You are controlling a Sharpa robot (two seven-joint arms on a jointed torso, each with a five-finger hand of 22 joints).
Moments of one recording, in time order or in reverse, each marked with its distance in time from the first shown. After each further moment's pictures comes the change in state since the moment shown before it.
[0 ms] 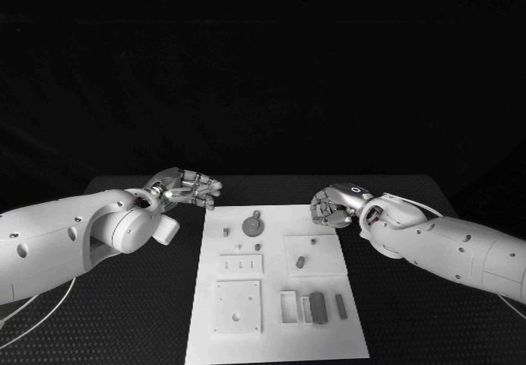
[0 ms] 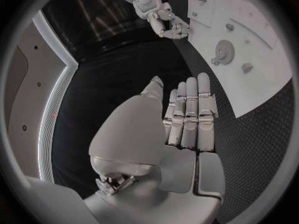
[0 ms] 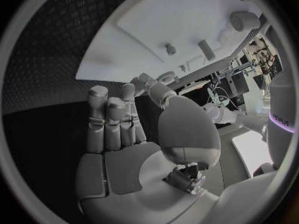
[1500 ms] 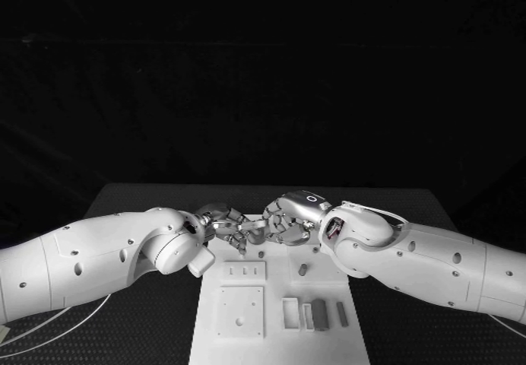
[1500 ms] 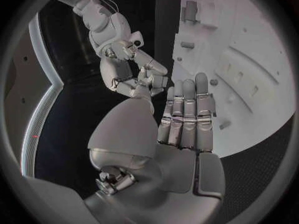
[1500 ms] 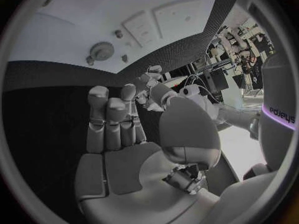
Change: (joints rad) left arm -0.051 0.093 -0.015 0.089 -0.129 0.015 -0.254; left_hand -0.124 0.085 -0.189 0.004 0.000 0.080 -0.027 0.002 0.001 -0.031 -0.030 0.142 0.194 -0.029 -0.042 0.212 0.084 0.000 0.010 -0.040 0.096 0.164; right arm 0.016 0.060 0.010 0.337 -0.079 0.057 -0.173; right_hand -0.016 -0.008 0.003 0.020 -0.001 0.007 -0.007 -0.002 0.000 -0.004 -0.003 0.012 0.003 0.002 -0.005 0.008 0.011 0.008 0.006 -0.002 0.008 0.000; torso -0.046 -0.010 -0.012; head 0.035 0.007
